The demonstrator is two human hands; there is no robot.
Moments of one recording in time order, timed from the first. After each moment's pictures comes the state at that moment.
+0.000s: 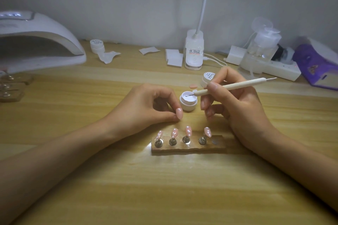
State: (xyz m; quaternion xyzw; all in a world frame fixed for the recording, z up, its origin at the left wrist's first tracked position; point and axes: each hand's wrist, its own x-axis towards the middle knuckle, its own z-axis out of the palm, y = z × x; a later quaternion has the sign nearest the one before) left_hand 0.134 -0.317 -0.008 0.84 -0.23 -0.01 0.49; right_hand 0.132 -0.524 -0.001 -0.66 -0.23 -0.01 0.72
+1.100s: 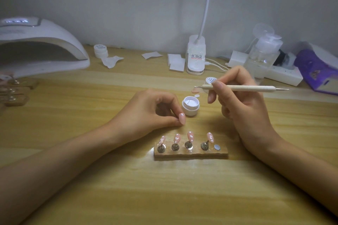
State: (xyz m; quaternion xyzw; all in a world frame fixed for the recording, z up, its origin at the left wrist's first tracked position) left_hand 0.133 -0.317 -0.009 0.84 -0.24 -0.01 0.49; right_hand 0.138 -0.525 -0.001 -0.71 -0.24 -0.13 0.65
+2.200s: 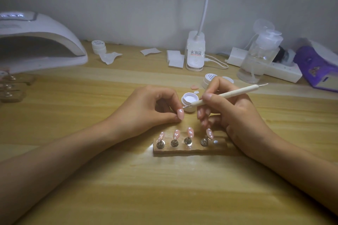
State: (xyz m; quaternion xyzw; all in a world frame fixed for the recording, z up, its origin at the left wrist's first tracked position) left_hand 0.134 -0.318 -0.009 0.84 -0.24 0.00 0.48; right_hand 0.126 -0.519 -0.003 -0.66 -0.19 0.06 0.73
